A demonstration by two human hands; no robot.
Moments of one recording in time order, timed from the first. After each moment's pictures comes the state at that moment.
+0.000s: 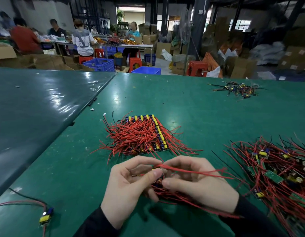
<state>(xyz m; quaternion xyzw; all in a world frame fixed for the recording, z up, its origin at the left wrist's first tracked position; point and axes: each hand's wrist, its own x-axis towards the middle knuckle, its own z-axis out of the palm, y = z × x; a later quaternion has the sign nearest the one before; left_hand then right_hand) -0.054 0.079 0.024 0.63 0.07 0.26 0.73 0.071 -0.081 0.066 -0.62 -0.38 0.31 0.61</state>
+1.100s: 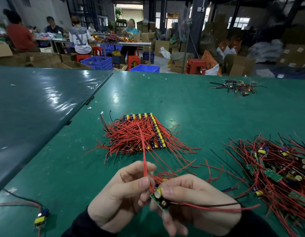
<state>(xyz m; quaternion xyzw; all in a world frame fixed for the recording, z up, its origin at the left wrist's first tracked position) -0.068 0.078 0.039 0.39 0.05 0.09 0.92 0.032 -0.062 0.060 -0.45 -0.35 0.59 0.57</state>
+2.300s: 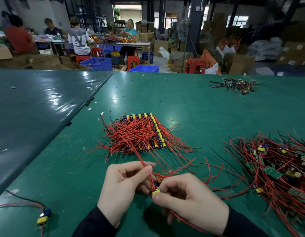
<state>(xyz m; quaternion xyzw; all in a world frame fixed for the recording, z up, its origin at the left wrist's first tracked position) -0.051 0.082 0.024 0.63 0.17 0.25 0.72 0.030 -0.059 0.039 -0.72 -0.42 0.32 0.45</state>
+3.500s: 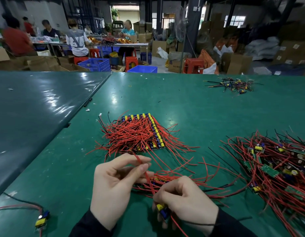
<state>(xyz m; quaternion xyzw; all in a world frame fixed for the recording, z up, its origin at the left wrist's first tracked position) -0.058 0.079 0.031 0.64 0.11 0.37 0.66 0.025 -0.051 0.028 -0.68 -0.29 0.42 0.53</state>
